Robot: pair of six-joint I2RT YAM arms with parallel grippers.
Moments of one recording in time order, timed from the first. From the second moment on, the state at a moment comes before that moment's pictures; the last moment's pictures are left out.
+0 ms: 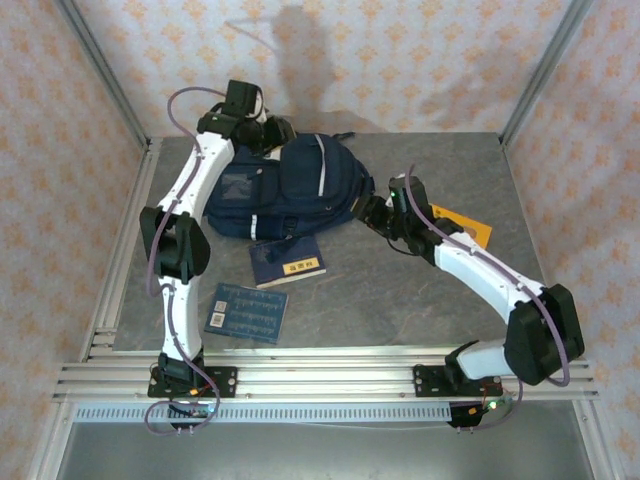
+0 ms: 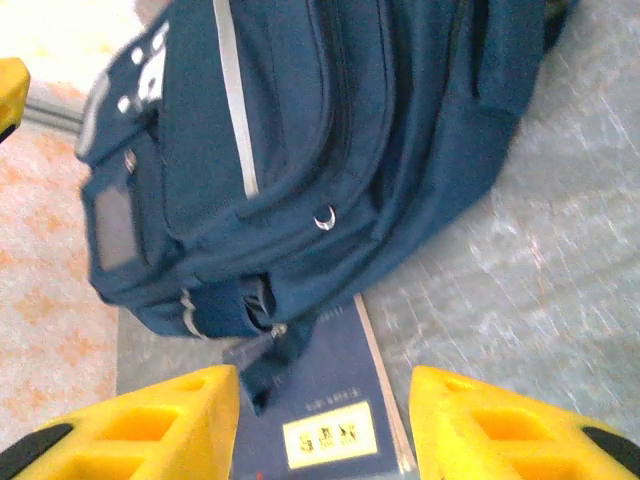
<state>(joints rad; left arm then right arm) -0.19 2.11 2.15 -0.84 0.34 -0.62 0.47 1.35 0.96 -0.26 -0.17 0.88</state>
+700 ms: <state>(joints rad) -0.22 1.36 0.87 -0.81 0.13 -0.77 0.68 1.43 0.89 -0.50 -0.35 0.67</state>
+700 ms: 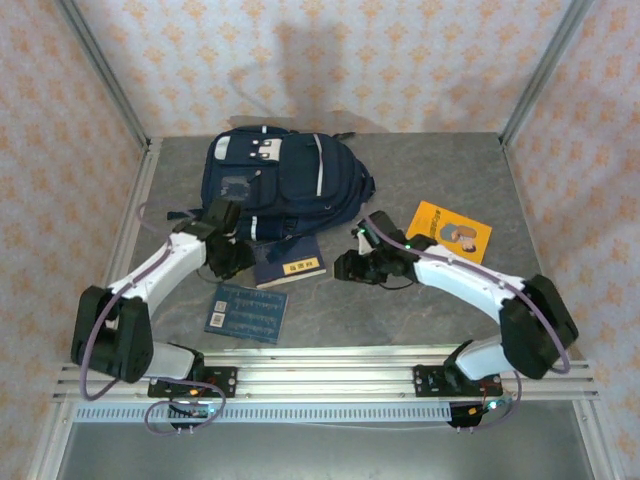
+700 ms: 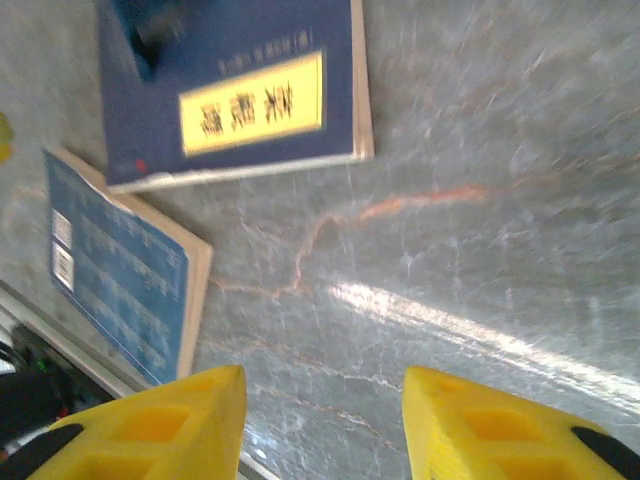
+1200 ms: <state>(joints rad) -0.46 1.21 0.49 -0.46 0.13 -1.12 0.68 1.47 0.90 -0.55 -0.32 0.65</state>
